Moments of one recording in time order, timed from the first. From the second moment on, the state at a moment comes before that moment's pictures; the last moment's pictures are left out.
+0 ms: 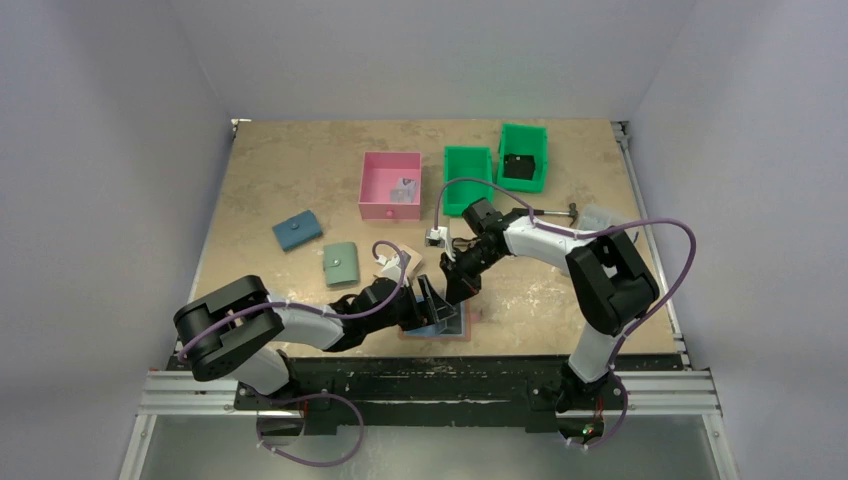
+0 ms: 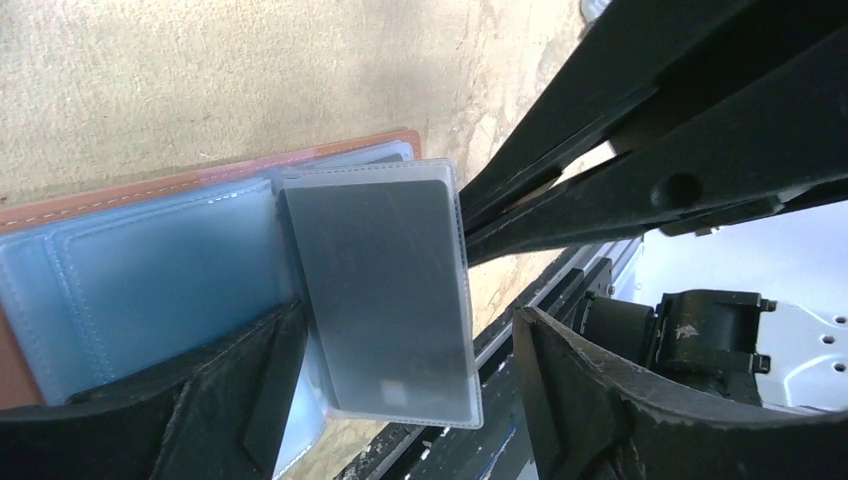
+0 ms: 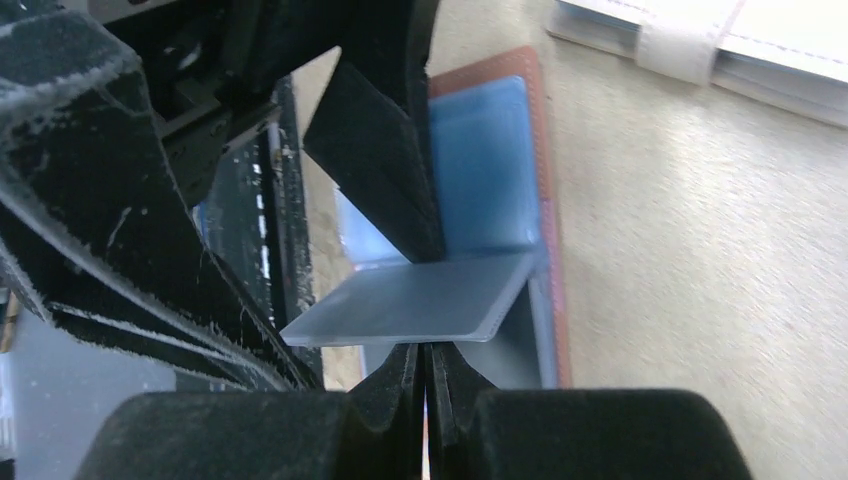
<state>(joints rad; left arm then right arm) -1.00 1.50 0.37 0.64 -0.01 -1.15 0.57 1.75 1.05 -0.64 -0.86 -0.54</state>
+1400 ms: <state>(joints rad) -0.97 1.36 0.44 0.25 -0.11 -1.06 0.60 1.83 1.10 -0.71 -0.94 -0.58</state>
